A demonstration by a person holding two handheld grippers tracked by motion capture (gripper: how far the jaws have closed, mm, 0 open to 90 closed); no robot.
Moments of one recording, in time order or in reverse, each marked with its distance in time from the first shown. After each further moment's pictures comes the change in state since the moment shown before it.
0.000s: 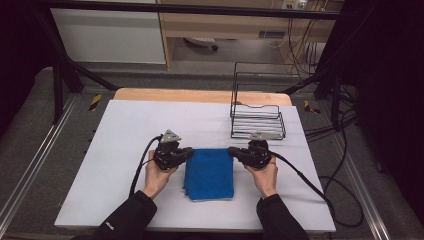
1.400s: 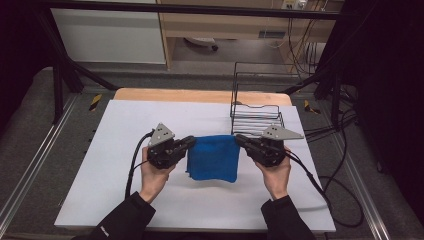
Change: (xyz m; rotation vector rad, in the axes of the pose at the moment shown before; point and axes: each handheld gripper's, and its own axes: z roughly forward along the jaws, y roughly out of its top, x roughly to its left) left arm -0.035 0.030 -0.055 -0.248 -0.003 0.073; right arm 0.038 0.036 -0.062 -0.208 -0.050 -0.175
